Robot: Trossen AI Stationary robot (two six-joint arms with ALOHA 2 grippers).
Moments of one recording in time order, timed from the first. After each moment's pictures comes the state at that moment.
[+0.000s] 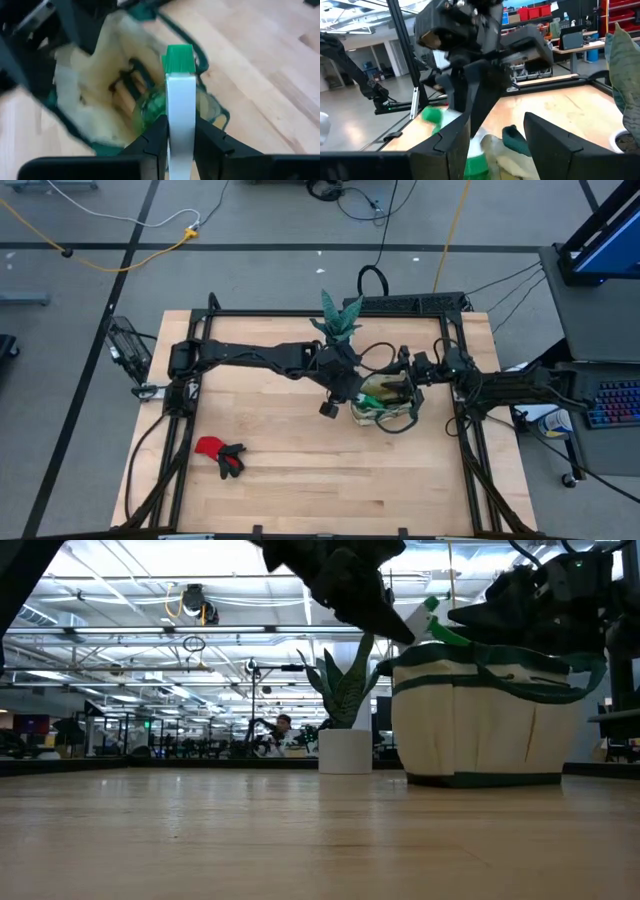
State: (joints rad) left arm 0.07 1.98 1.66 -0.40 0.26 0.53; right arm -0.44 1.00 0.10 1.02 -0.57 0.25
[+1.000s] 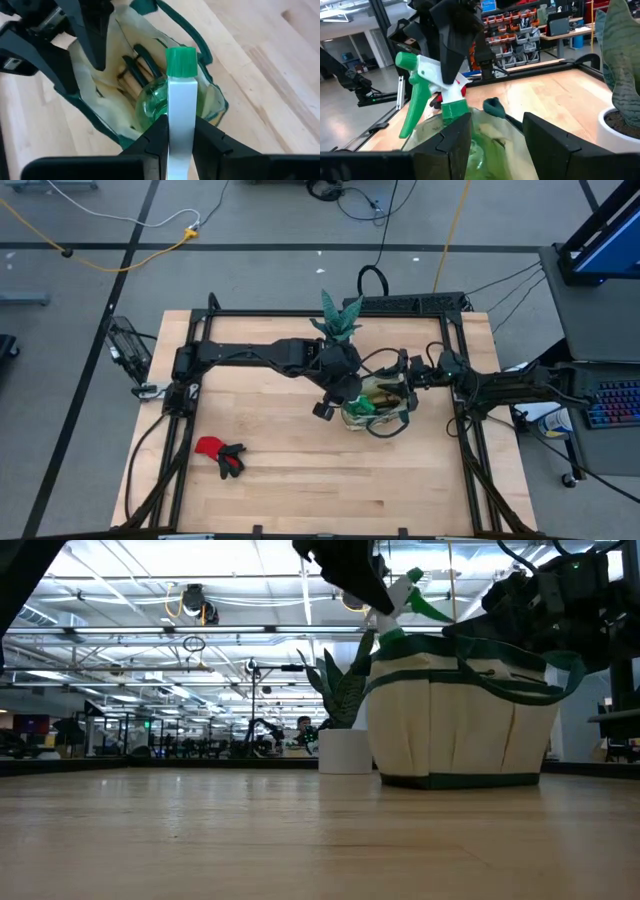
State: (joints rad) left arm 0.02 2.02 1.96 -0.85 0.15 0.53; right arm -0.36 1.01 0.09 0.94 -0.45 0.21
